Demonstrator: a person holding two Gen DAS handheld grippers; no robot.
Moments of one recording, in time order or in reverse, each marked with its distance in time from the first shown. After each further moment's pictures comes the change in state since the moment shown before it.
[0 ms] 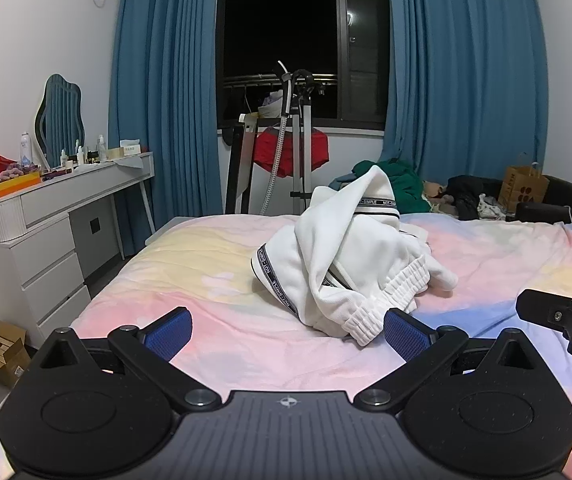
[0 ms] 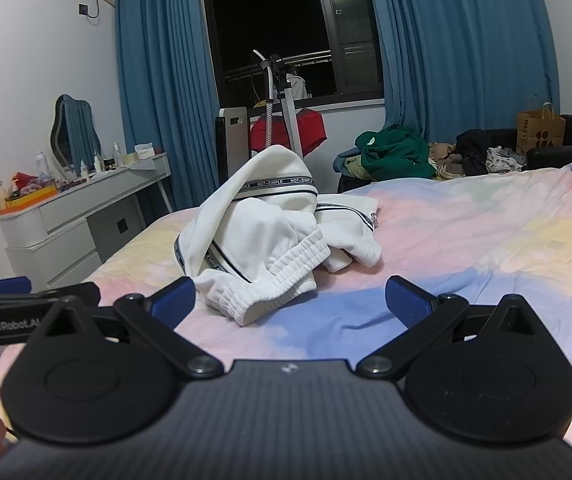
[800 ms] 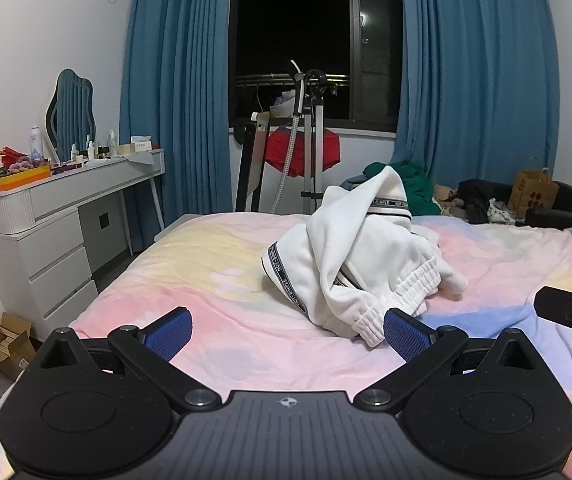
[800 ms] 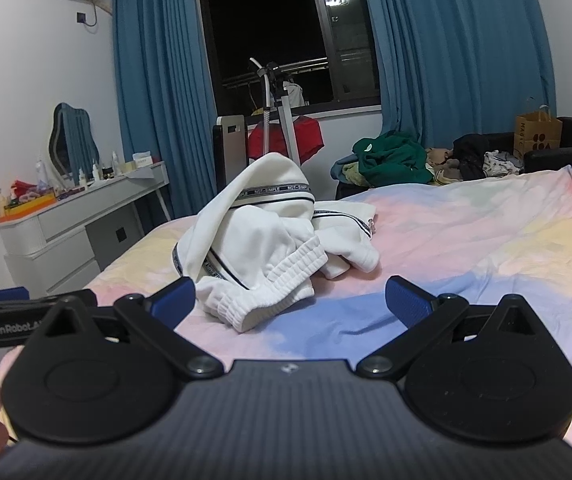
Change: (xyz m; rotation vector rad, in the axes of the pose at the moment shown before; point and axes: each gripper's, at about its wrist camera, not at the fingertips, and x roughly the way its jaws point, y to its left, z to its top) left arm 0.003 0.004 -0.002 -0.024 -0.011 0.030; right arm 0.000 -0.003 -0.001 0.021 -0.038 0.001
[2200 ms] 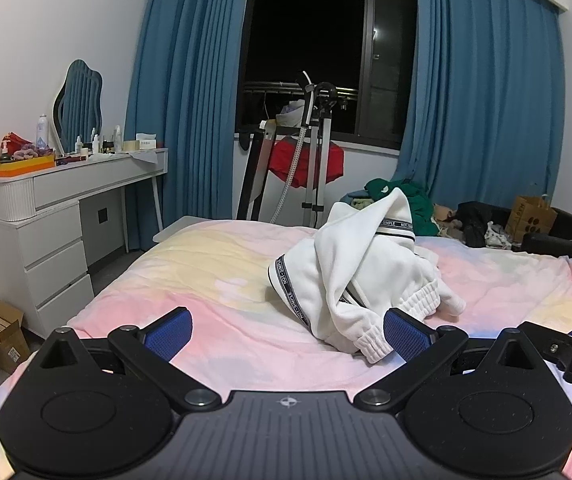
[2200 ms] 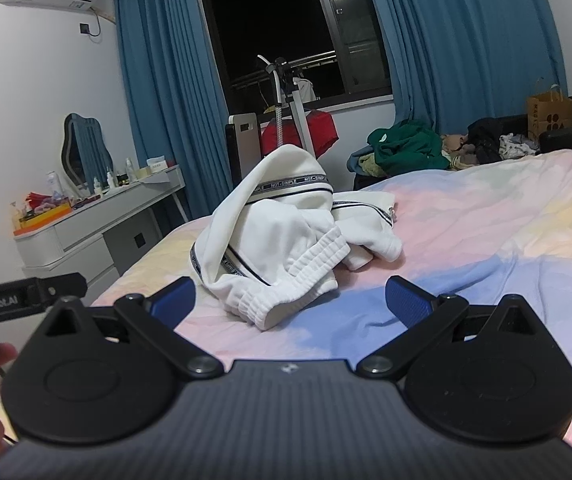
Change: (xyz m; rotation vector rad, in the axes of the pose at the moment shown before) left arm -0.010 0.020 0.008 -0.074 -0.023 -0.019; right arm 0.016 0.002 -0.008 0.058 0.013 0.061
